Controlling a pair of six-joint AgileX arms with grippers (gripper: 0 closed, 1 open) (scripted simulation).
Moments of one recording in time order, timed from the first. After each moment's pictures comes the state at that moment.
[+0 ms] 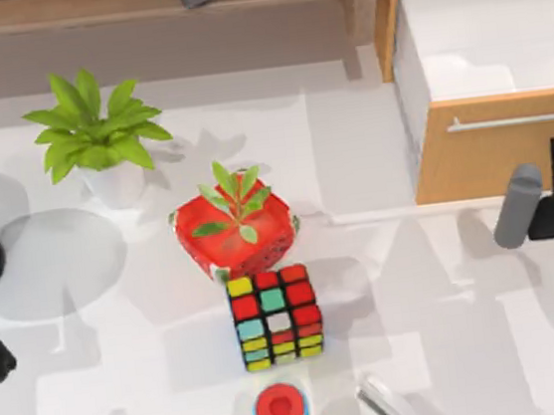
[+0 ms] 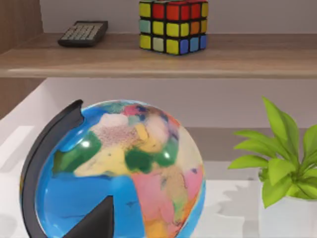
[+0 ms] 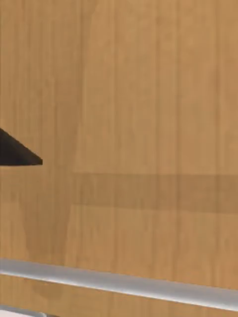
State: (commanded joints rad) left arm 0.00 0.00 0.00 0.00 0.00 0.00; right arm 0.32 2.00 0.27 1.71 0.35 -1.55
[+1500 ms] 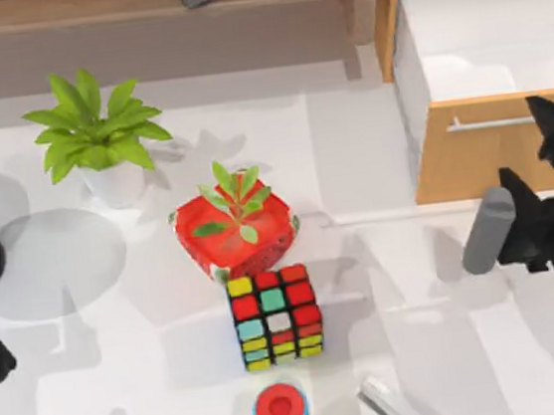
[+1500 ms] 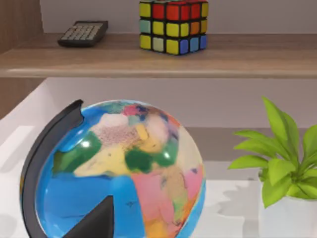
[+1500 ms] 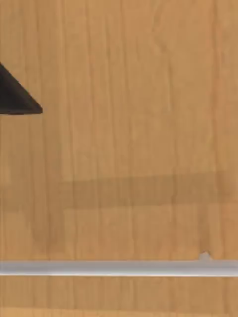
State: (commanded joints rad) left arm 0.00 0.00 0.00 0.00 0.00 0.00; right arm 0.42 2.00 0.26 1.72 0.31 -1.47
